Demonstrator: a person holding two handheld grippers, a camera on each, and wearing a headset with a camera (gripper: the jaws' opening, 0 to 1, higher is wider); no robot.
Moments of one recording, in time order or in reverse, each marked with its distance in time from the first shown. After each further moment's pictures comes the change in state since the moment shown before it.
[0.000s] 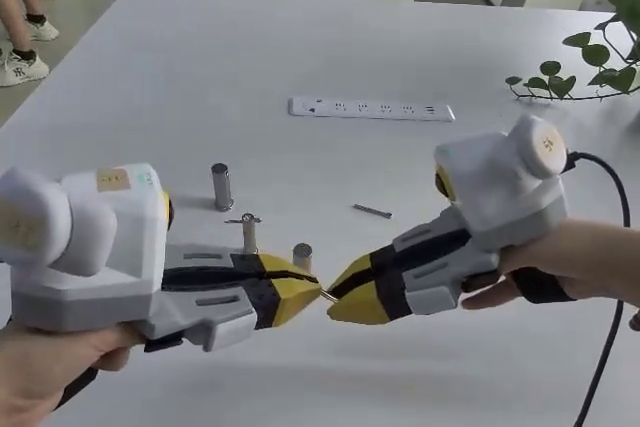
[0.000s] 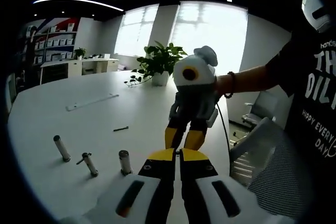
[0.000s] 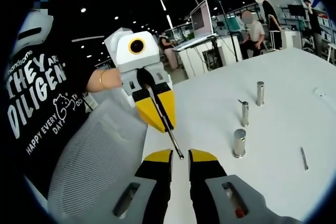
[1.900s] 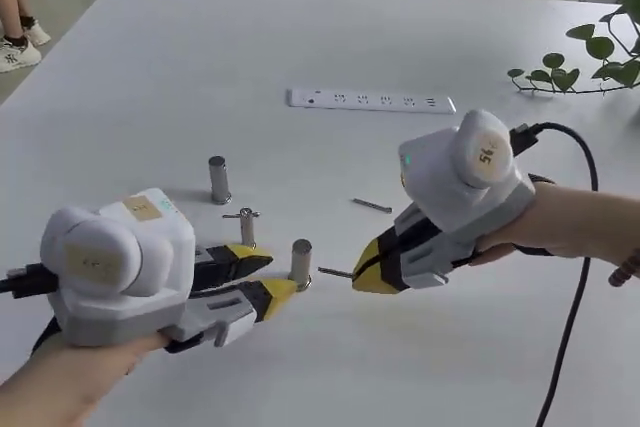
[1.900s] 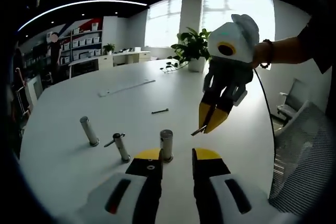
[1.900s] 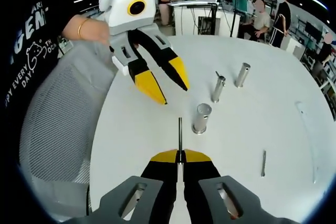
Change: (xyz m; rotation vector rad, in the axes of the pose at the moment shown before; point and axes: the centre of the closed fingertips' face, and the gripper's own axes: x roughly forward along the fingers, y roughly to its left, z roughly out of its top) left arm 0.013 0.072 -0.043 0.020 0.081 0.327; right arm -0.011 -0.071 -0.038 -0.271 0.406 -0.227
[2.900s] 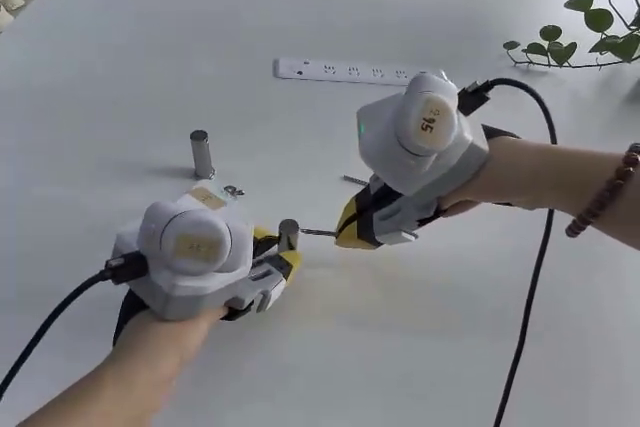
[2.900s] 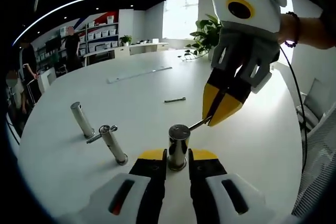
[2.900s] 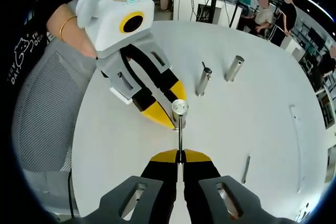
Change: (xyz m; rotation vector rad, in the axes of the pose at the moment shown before) left arm 0.057 0.022 -0.023 -0.051 0.065 0.142; right arm 0.010 -0.040 -0.004 -0.064 0.112 -0.058
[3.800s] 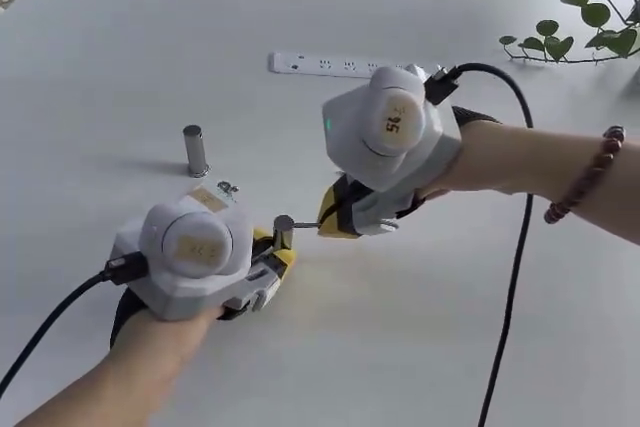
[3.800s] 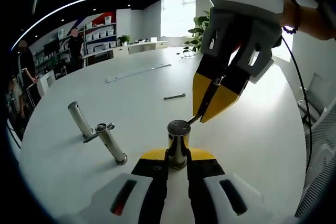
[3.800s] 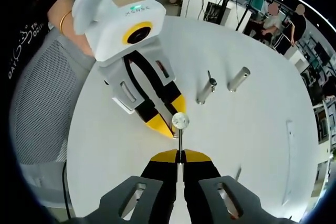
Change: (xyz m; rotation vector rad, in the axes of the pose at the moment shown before) left arm 0.003 -0.001 -0.007 0.040 0.015 0.005; right arm 0.007 -0.002 0.015 -0.104 0.056 -0.026
